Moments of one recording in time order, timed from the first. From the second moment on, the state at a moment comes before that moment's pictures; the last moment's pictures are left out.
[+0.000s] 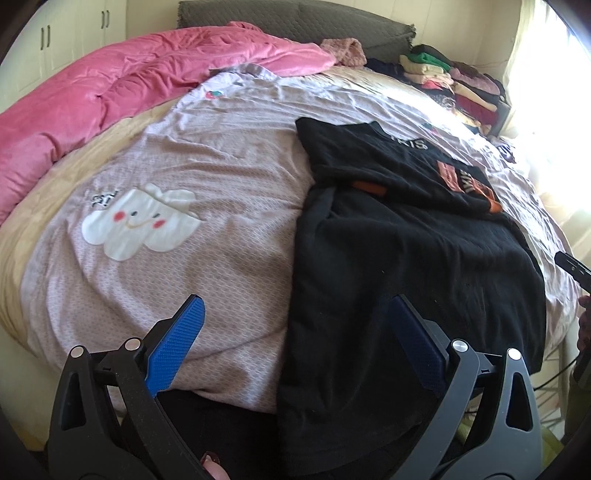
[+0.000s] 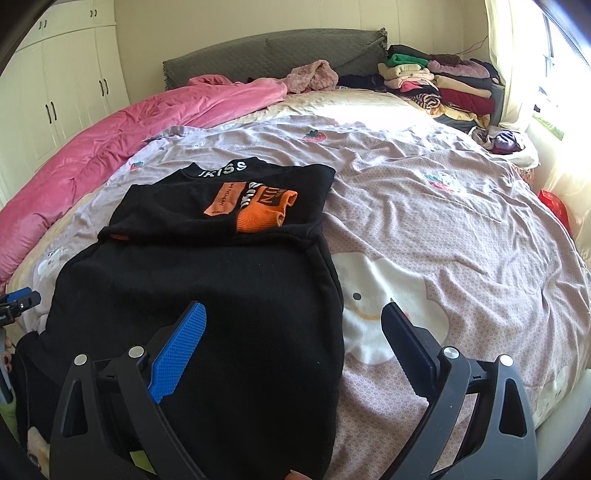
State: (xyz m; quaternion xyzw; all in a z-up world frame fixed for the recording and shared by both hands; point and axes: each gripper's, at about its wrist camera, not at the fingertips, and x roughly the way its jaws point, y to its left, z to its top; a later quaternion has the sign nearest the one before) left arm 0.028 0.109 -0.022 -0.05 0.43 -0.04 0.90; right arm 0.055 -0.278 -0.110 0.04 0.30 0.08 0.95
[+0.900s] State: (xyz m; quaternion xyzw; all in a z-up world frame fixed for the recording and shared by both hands) left arm 0.033 0.094 -0.062 -0.07 0.49 -0.09 0.87; right arm 0.031 -0.286 -0.150 0.02 0.36 0.11 0.93
